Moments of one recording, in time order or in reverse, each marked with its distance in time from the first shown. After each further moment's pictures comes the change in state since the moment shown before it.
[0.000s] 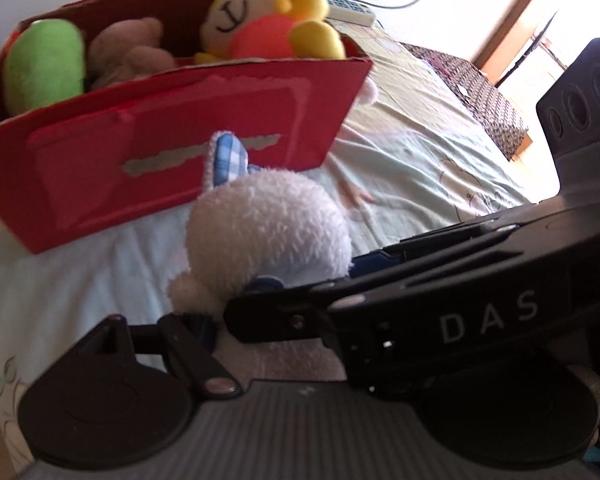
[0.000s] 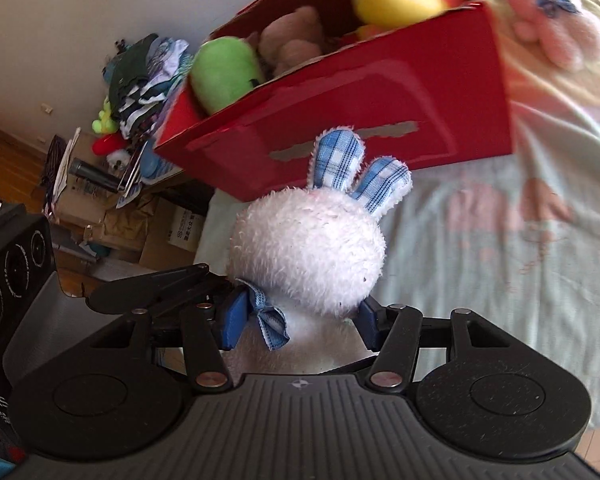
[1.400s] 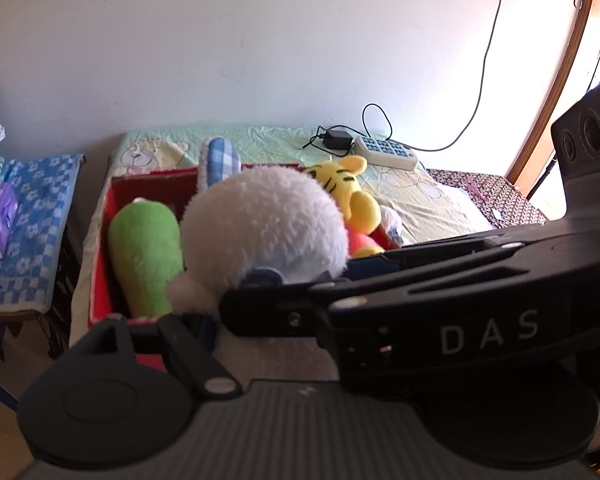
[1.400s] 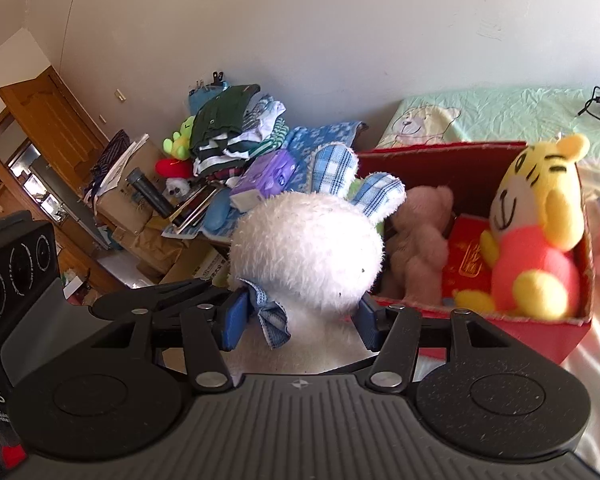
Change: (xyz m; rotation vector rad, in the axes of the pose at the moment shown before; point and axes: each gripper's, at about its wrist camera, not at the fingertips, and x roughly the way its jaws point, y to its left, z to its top) left arm -0.087 0.018 0.073 -0.034 -0.349 0.134; right arm -0.032 0.084 0.075 -0.337 -0.205 0.057
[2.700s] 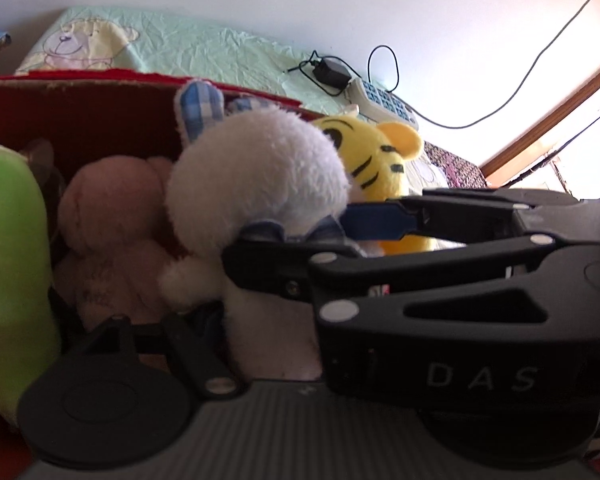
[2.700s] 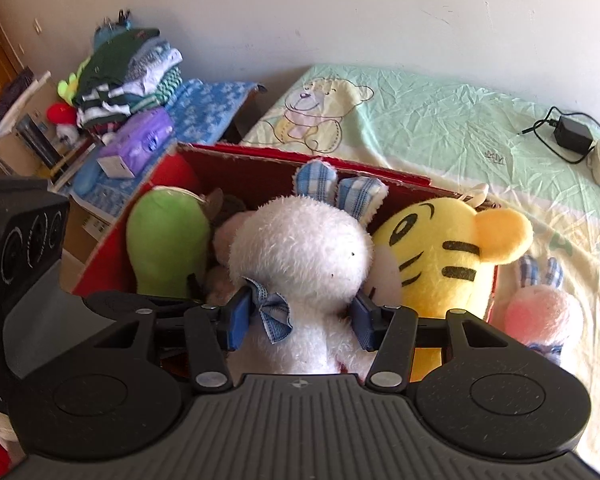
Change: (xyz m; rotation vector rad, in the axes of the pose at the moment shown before) left arm 0.168 0.042 0.040 -0.236 0.261 -0.230; right arm 0.073 -0.085 0.062 -0.130 0.196 -0.291
